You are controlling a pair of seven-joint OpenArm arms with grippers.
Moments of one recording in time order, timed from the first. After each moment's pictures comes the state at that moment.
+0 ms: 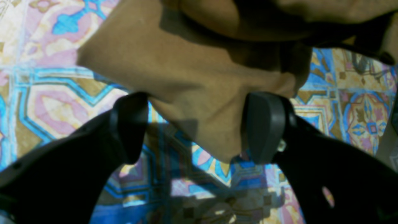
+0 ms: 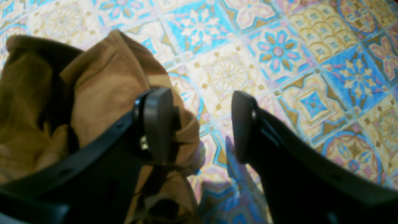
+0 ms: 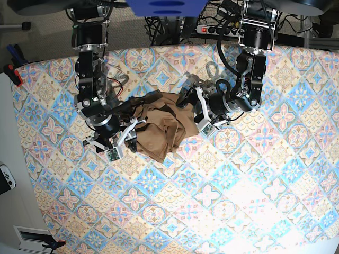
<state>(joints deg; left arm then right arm) -0.5 -9.7 6.1 82.5 -25.3 -39.7 44.4 1.3 5.5 -1.2 98.0 3.0 18.9 -39.2</state>
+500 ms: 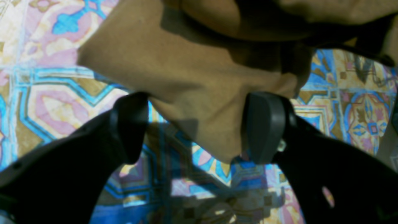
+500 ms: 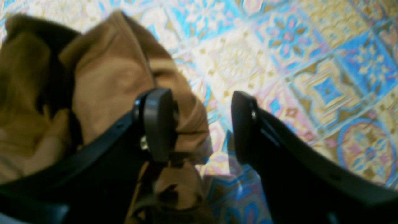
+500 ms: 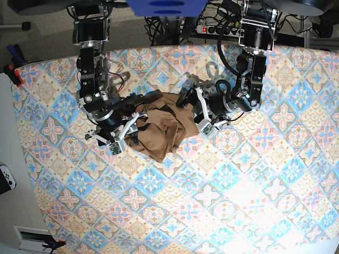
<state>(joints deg) -0.5 -9.8 6.1 82.5 -25.3 -39.7 44.3 -0.8 5.2 -1.4 96.7 3.1 18.9 -39.0</state>
